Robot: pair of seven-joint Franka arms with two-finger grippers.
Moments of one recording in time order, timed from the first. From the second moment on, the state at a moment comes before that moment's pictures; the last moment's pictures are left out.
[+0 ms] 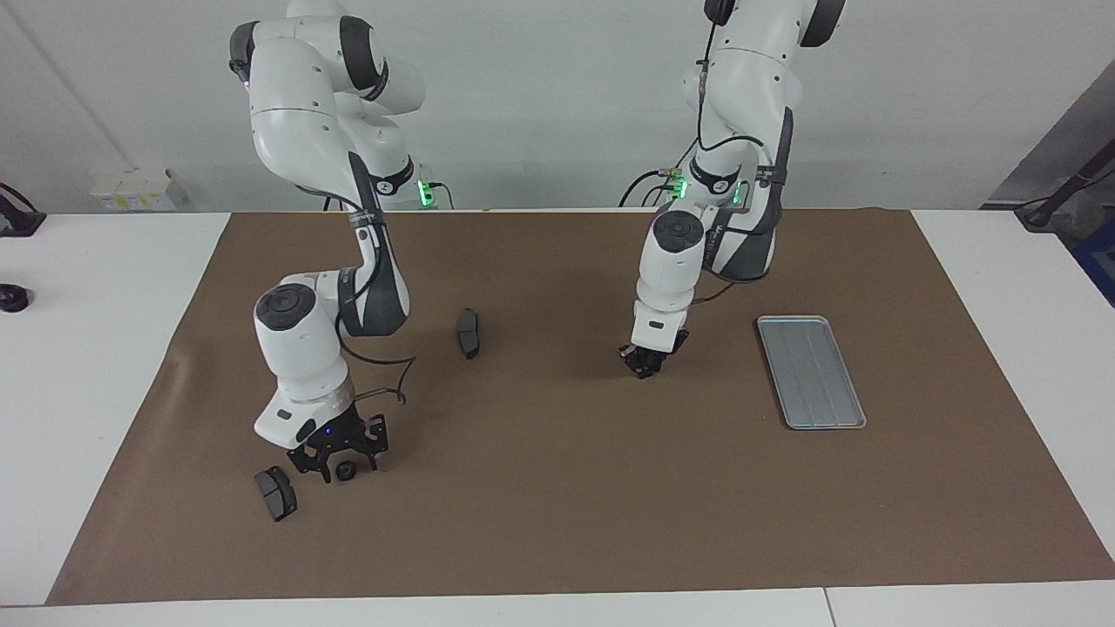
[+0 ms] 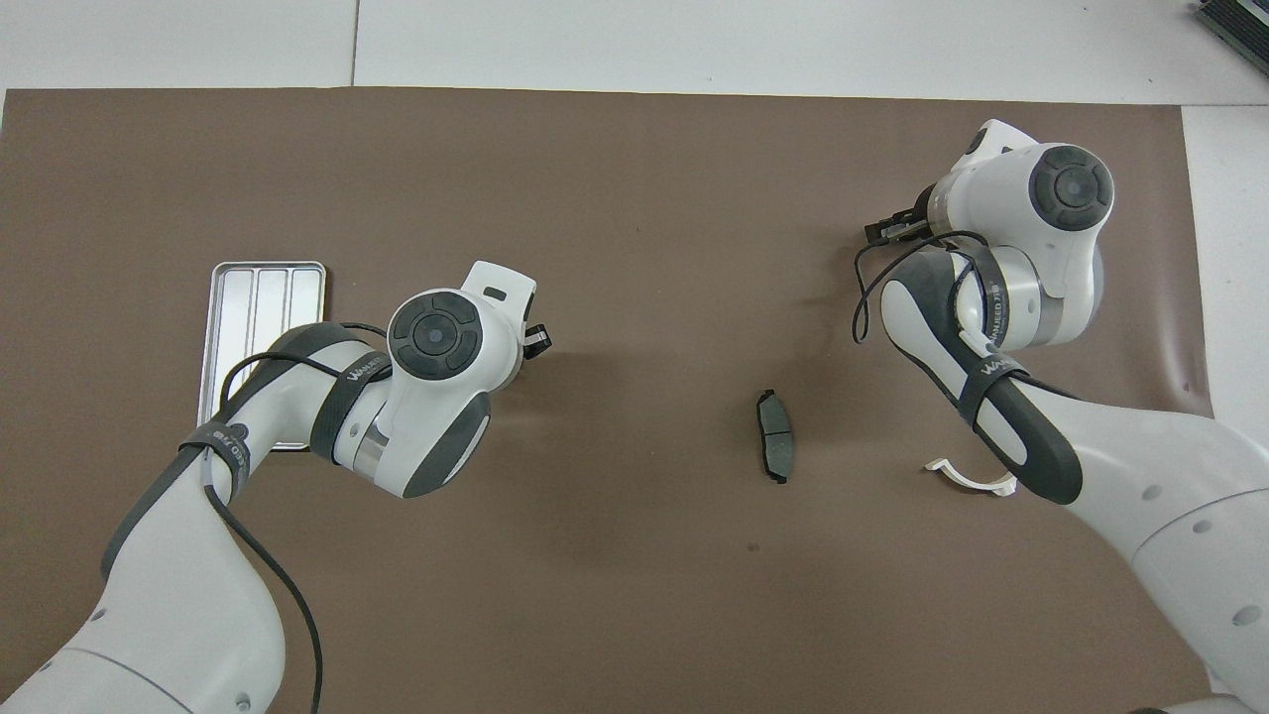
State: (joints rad) left arm -0.39 0.34 -0.12 -2.01 0.13 2.42 -0.96; right arm 0.04 0.60 0.01 -1.64 -0.07 2.51 -0.18
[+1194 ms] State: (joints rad) left arm 0.13 0.24 -0.09 -1.89 0.01 2.21 -0.03; right arm 0.05 0.59 0.02 -1.66 -0.07 2.48 -0.11
